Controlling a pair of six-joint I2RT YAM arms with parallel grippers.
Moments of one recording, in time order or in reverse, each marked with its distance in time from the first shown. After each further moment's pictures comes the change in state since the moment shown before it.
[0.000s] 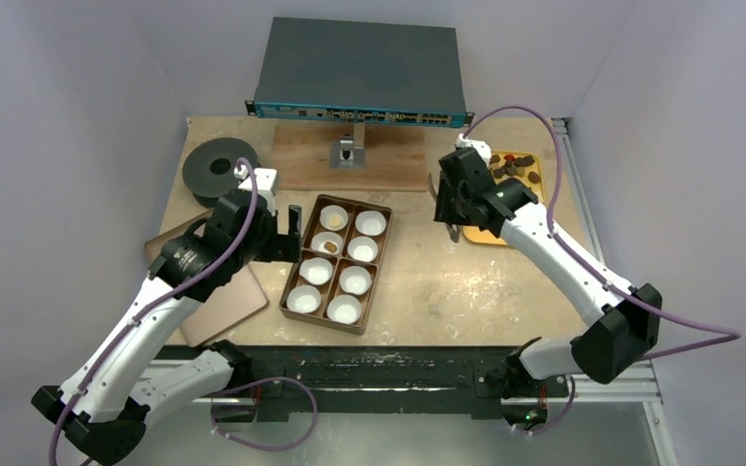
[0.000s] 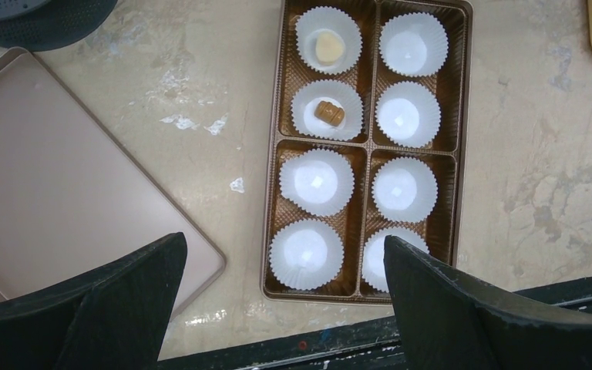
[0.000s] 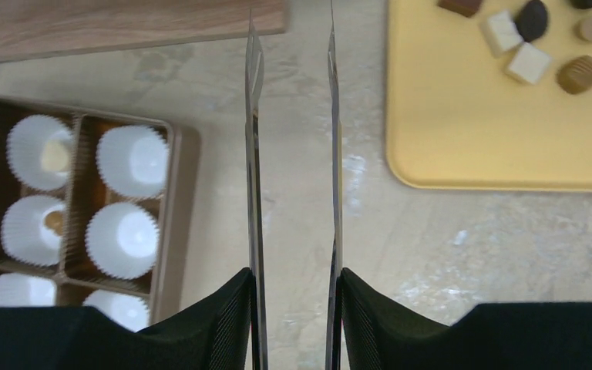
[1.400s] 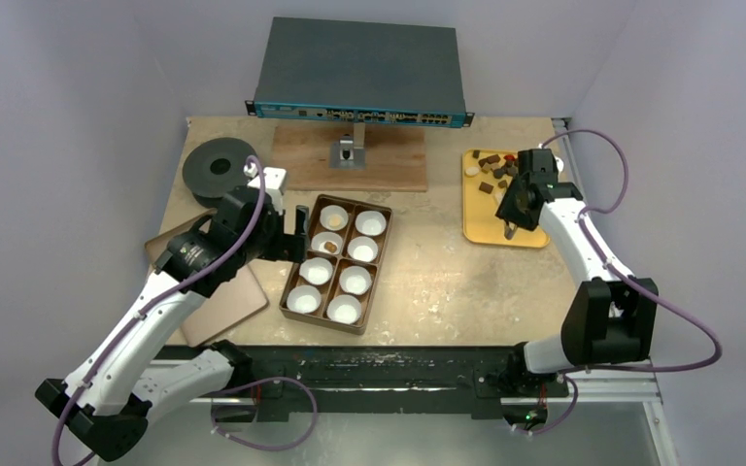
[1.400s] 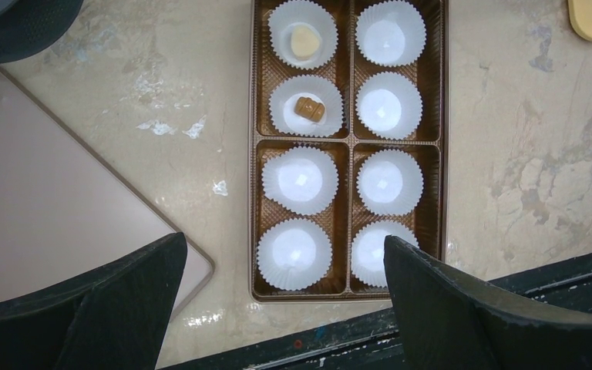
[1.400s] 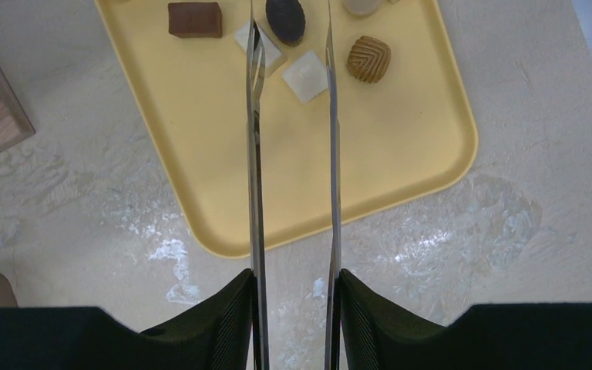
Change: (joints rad) left arm 0.000 0.029 0.000 0.027 0.069 0.031; right arm -0.552 0.036 -0.216 0.157 -0.116 -0.105
